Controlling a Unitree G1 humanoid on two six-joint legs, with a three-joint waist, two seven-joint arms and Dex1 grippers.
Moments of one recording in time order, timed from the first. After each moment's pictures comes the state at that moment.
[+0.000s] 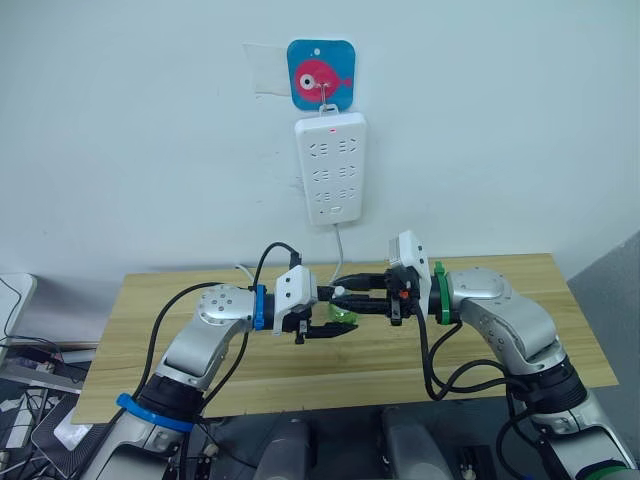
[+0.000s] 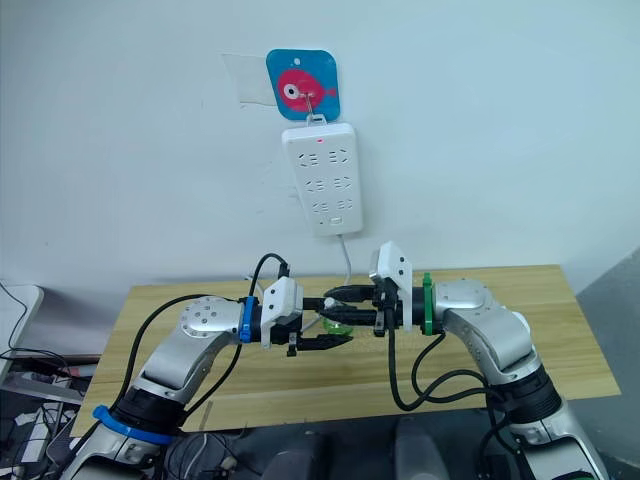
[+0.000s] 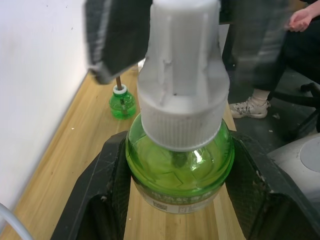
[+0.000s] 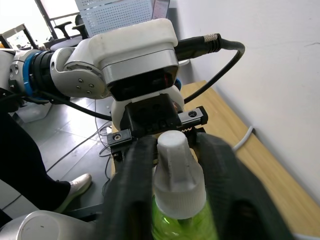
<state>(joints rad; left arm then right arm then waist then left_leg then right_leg) -0.34 0.51 -0.25 -0.03 -0.26 0.13 -1.14 -0.46 -0.44 0.25 -0.26 0.46 0.54 1.00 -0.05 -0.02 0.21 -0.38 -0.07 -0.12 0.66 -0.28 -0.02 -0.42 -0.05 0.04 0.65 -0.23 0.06</state>
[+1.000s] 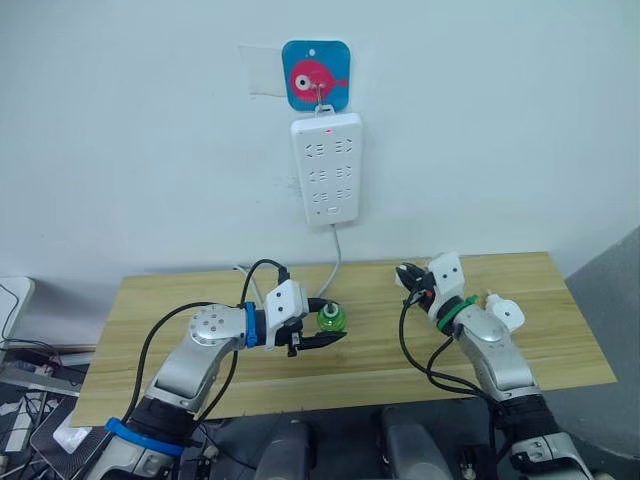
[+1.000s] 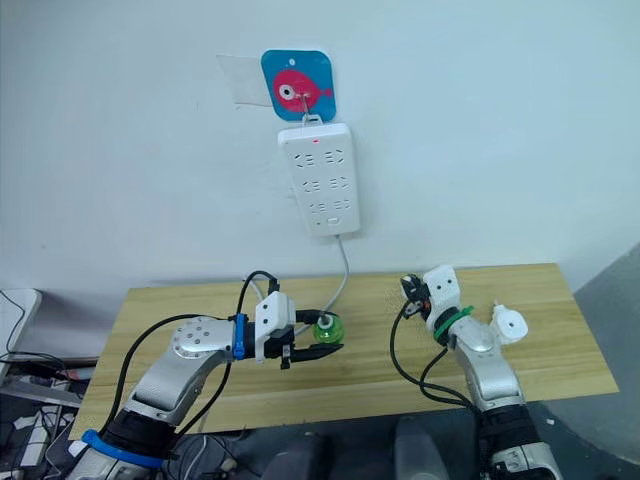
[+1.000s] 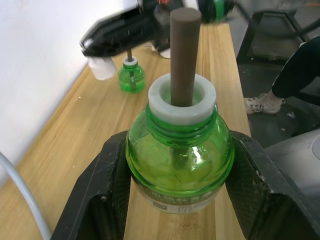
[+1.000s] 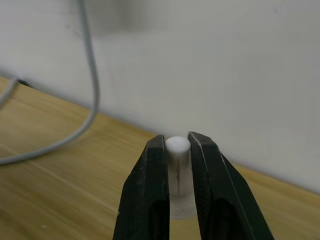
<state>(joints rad) -0.22 0.53 -0.23 -0.05 -0.24 0.13 -1.06 -0.26 -0.25 0.08 0.23 0.11 0.03 0.40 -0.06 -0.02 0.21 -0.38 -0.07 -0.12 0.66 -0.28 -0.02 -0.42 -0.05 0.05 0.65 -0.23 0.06</state>
